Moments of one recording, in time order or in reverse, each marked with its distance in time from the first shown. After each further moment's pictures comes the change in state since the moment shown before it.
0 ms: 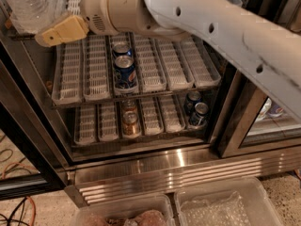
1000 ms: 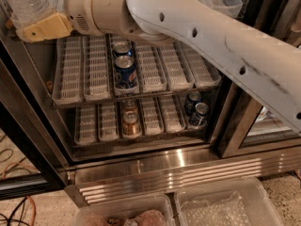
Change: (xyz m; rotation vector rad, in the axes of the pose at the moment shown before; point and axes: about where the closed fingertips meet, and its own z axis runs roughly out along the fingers) arm -0.014 0.005 0.027 0.032 -0.073 0.021
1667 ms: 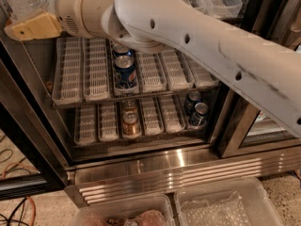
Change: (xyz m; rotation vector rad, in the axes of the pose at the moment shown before) arm -0.009 0.007 0.007 0.059 -0.025 0.009
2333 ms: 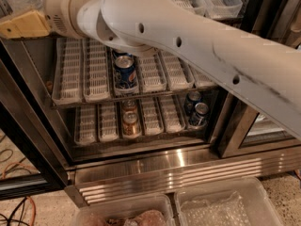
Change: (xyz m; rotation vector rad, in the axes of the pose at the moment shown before) arm -0.011 0.011 0.006 0.050 -0.004 0.025
